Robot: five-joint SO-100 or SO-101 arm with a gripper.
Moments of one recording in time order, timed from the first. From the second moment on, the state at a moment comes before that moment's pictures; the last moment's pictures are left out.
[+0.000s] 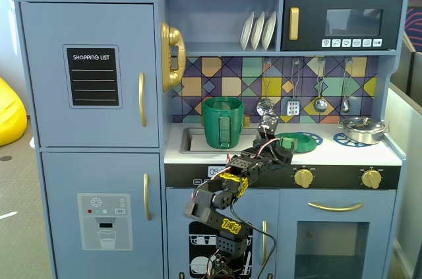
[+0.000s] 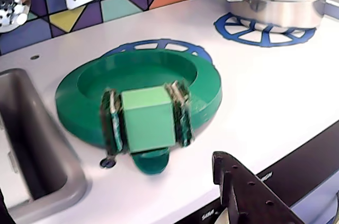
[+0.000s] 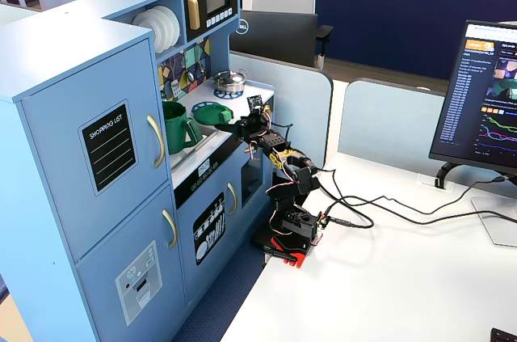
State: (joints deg) arm 32.9 137.5 136.5 1.2 -90.8
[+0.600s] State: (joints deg) arm 32.8 111.4 117.4 -3.8 -91.4
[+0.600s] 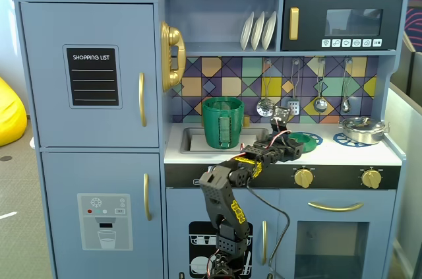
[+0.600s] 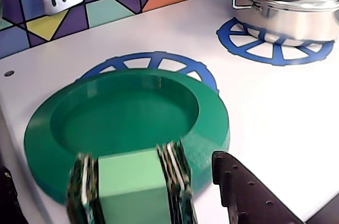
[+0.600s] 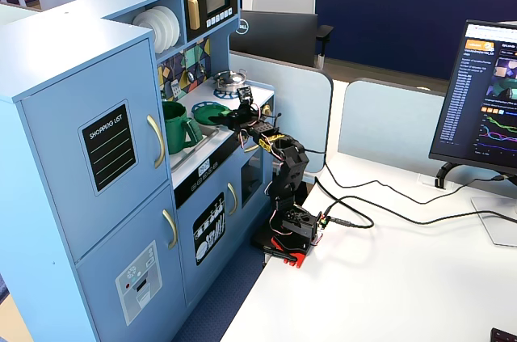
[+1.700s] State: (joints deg) arm 12.5 111.3 73.3 27.0 -94.3
